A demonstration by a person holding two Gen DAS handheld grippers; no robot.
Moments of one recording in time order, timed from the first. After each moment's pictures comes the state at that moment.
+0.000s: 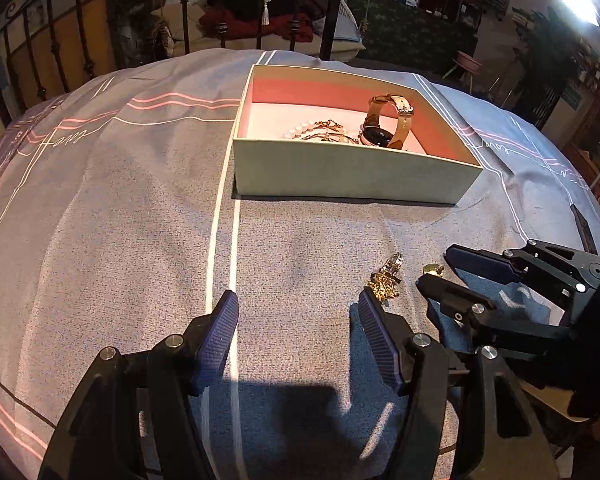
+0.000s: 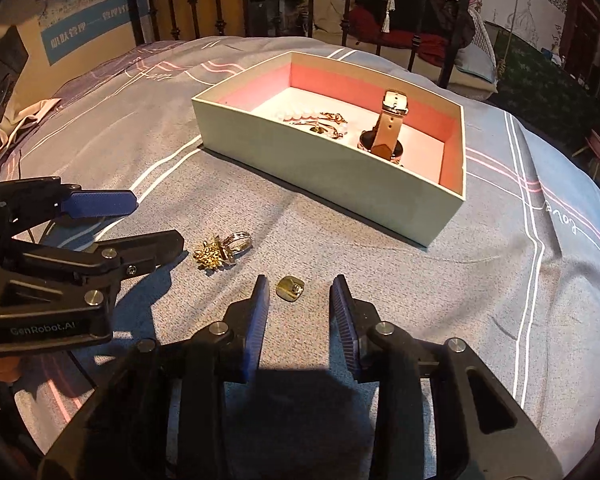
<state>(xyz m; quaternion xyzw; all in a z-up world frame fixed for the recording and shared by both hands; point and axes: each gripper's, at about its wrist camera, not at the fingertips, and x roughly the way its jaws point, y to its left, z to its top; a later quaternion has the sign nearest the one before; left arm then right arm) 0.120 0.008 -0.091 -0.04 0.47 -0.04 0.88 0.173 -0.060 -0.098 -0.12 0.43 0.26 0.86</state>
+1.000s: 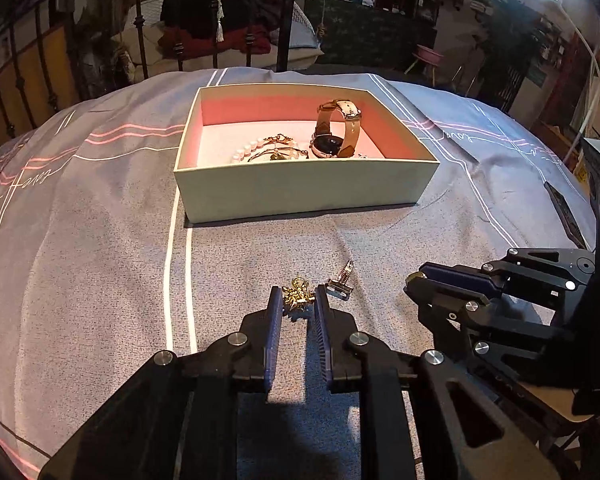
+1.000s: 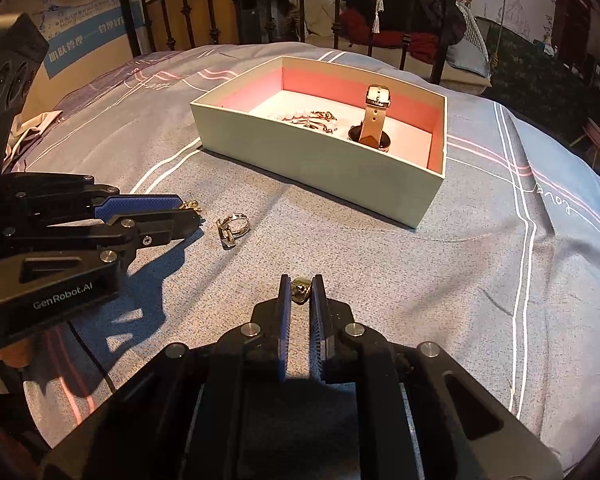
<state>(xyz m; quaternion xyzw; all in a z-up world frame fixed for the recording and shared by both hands) 0.123 -0.014 -0.087 0.00 0.44 -0.10 0.89 0.162 -0.078 -0.095 -0.09 0.43 0.24 0.87</state>
